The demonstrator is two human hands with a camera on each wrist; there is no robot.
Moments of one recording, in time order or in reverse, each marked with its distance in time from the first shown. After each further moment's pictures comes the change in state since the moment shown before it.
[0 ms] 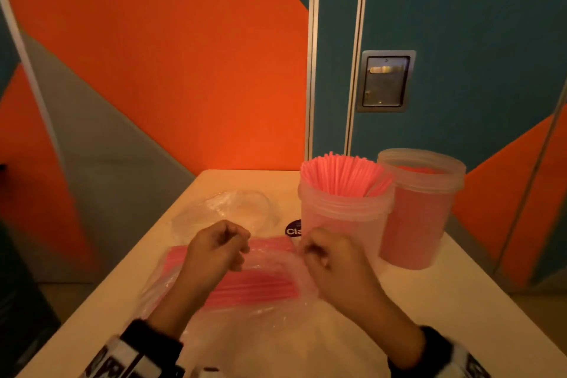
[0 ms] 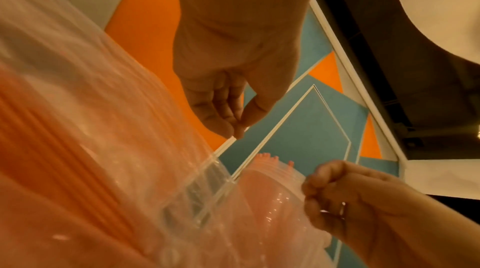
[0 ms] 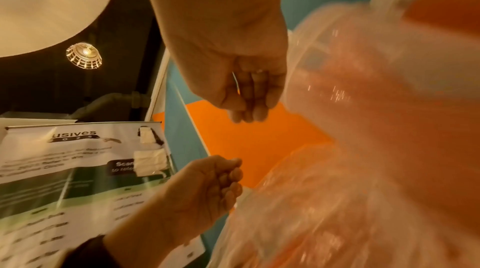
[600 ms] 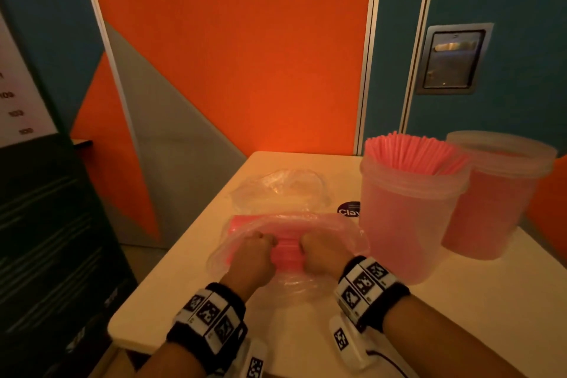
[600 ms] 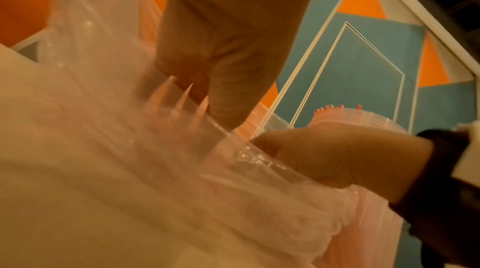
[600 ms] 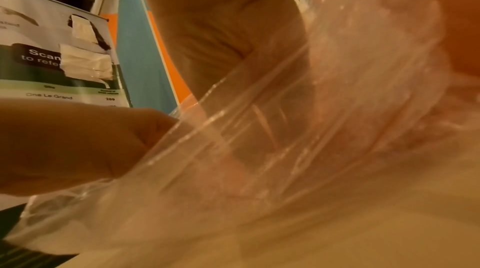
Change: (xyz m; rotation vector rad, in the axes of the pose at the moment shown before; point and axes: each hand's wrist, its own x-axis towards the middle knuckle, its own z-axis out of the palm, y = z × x) left_hand 0.005 -0.097 -0.039 1.027 -0.157 0.053; right_hand 0.037 0.040 0.150 -0.565 -0.625 0.001
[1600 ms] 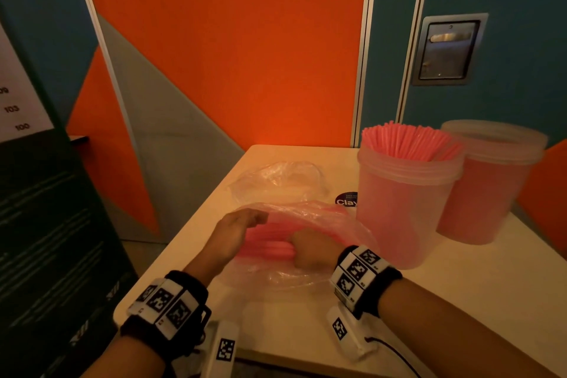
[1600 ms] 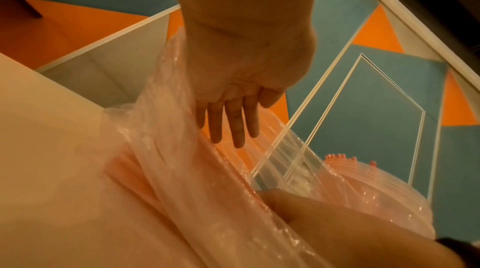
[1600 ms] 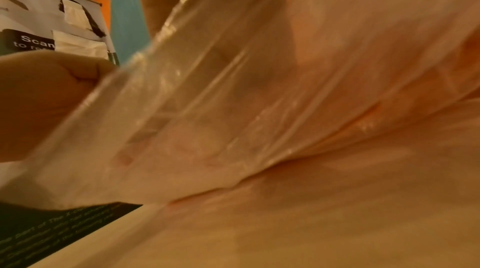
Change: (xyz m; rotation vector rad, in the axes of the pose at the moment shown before) left_hand -0.017 -0.014 -0.044 -0.868 0.105 -0.074; right_hand -0.010 -0.019 -0.007 0.200 -0.183 -0.052
